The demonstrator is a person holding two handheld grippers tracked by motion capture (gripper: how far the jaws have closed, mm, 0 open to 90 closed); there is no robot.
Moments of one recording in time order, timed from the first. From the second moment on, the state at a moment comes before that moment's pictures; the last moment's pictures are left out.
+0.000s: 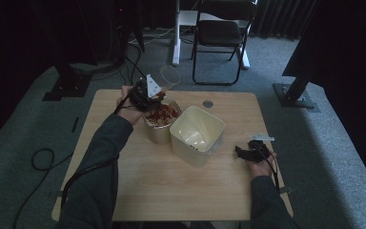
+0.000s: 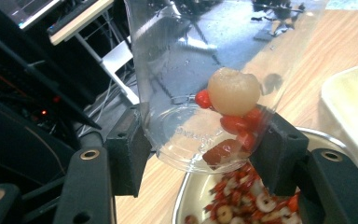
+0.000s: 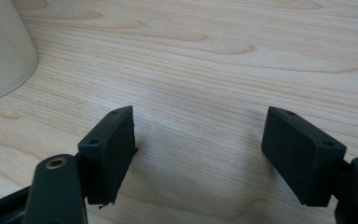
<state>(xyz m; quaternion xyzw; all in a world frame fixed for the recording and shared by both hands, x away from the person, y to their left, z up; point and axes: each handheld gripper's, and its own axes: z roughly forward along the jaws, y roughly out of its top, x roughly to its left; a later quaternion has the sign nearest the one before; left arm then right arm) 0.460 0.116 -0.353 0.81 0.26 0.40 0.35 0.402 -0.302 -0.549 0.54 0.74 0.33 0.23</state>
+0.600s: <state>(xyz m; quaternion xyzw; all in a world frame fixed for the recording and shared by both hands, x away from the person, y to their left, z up) 0.455 0.086 -0.343 0.81 0.25 0.37 0.39 0.402 -0.302 -0.549 0.54 0.74 0.33 0.23</state>
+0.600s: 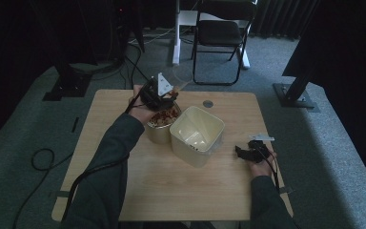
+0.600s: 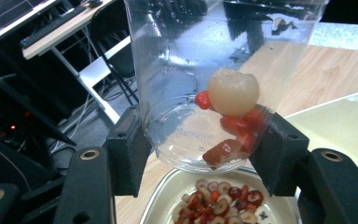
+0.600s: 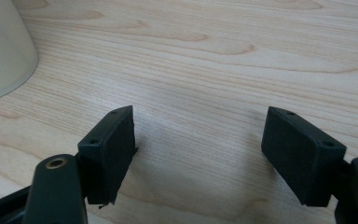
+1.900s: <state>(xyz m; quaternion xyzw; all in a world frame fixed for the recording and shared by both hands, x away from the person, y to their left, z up) 0.435 0.025 -0.333 0.83 0.17 0.31 0.45 0.402 -0.302 -0.549 0.54 0.74 0.33 0.23</state>
